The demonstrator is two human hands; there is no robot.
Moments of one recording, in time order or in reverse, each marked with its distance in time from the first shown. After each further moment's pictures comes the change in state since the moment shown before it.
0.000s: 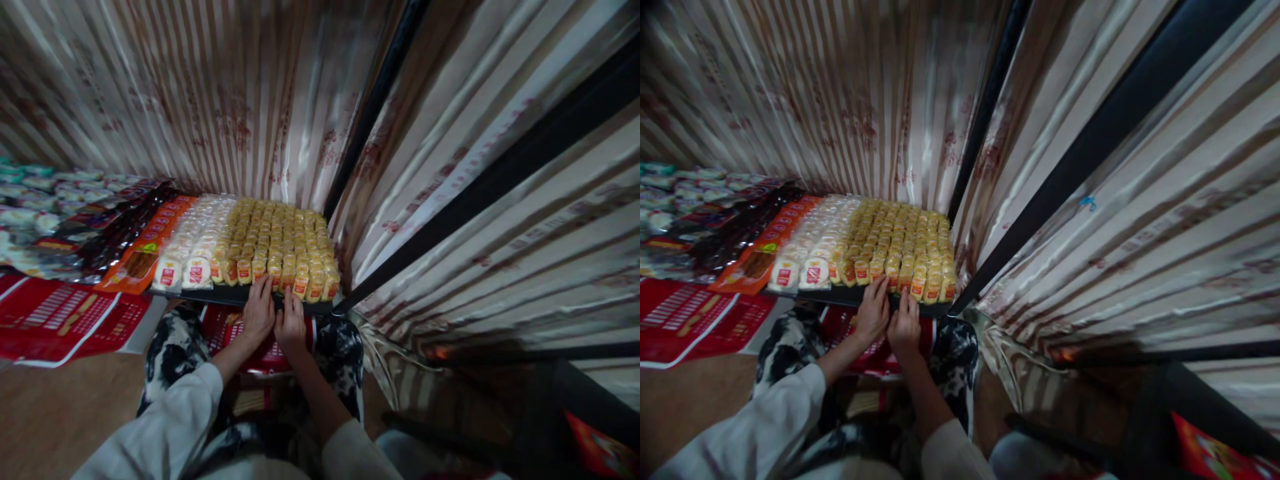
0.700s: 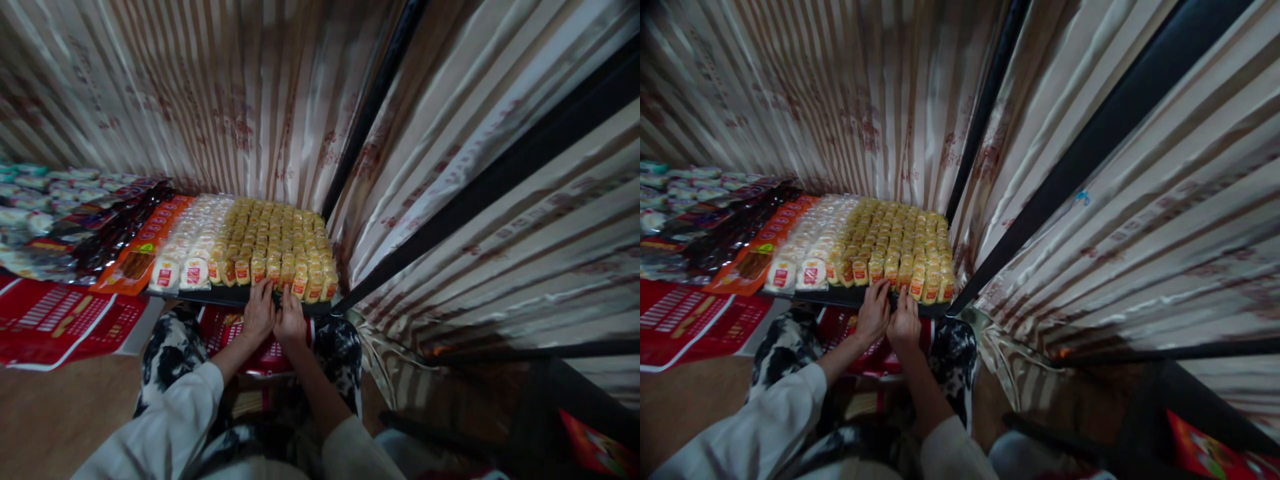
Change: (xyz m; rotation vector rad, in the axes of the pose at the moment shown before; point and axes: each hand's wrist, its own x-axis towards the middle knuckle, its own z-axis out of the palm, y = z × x) left_hand -0.003 -0.002 0.007 0.047 -0.024 0.031; right_hand 0.007 -0.002 -0.005 -0.090 -0.046 -0.010
